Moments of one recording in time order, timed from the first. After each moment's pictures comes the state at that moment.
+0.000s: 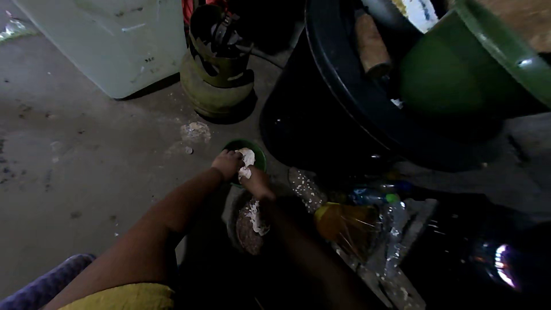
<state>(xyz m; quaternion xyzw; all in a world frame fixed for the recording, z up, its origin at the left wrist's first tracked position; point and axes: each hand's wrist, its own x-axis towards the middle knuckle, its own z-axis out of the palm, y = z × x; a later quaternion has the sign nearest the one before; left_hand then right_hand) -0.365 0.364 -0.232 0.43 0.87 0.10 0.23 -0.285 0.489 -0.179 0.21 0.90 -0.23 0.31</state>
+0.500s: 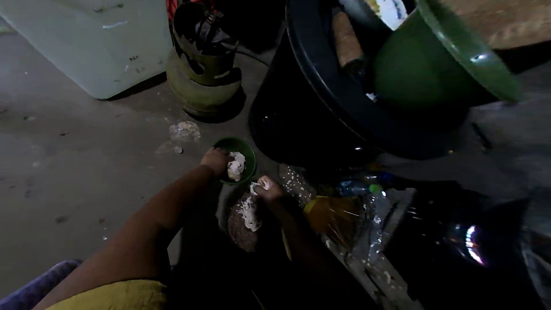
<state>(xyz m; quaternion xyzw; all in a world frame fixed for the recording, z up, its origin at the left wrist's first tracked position) -0.368 0.364 -0.229 0.38 0.88 0.13 0.26 -0.209 0.534 -0.141 0.25 0.85 -0.42 0.20</state>
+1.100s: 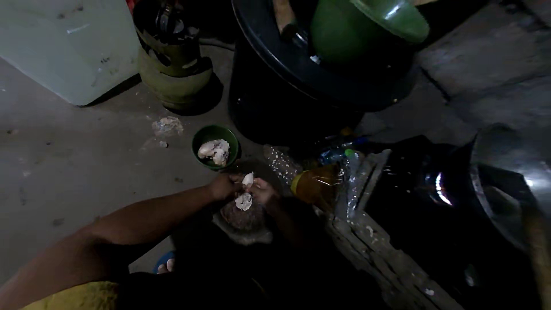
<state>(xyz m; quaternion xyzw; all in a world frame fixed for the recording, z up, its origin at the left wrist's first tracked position) -0.236 0.377 -0.149 0.22 0.71 0.44 0.51 -0.131 0.535 -0.138 0.34 0.73 -0.57 0.18</state>
